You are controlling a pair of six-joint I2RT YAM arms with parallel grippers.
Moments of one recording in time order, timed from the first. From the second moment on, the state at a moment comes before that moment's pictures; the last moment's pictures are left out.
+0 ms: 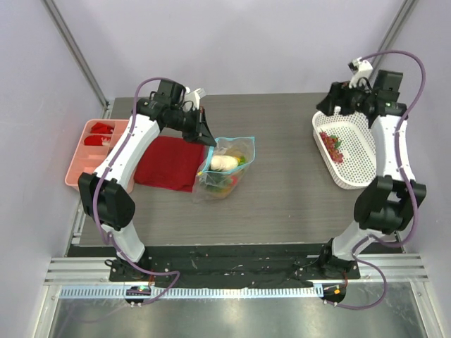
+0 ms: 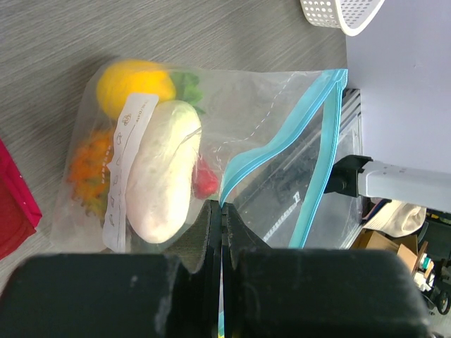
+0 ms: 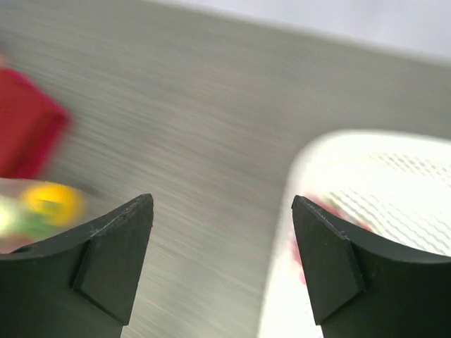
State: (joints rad) left arm -0.34 1.76 1.78 -0.96 0.69 -0.34; right arm -0.21 1.62 1.63 -0.49 -0.71 -0.13
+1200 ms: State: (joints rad) left arm -0.34 1.76 1.78 -0.96 0.68 -0.34; right arm -0.30 2.18 1.73 -0.75 -0.26 -0.57
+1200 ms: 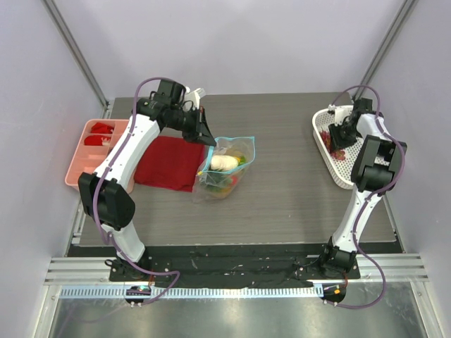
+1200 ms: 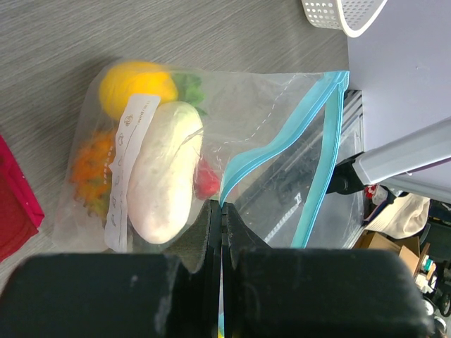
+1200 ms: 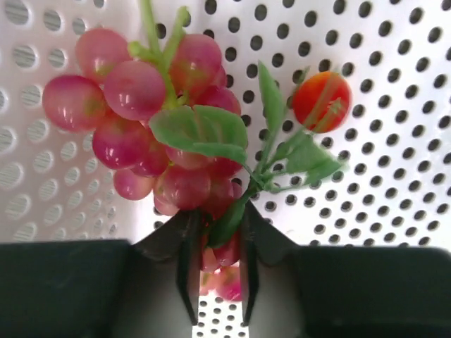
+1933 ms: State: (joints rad) left arm -0.34 1.76 1.78 -0.96 0.67 -0.31; right arm -0.45 1.96 2.01 -0.98 -0.48 -0.67
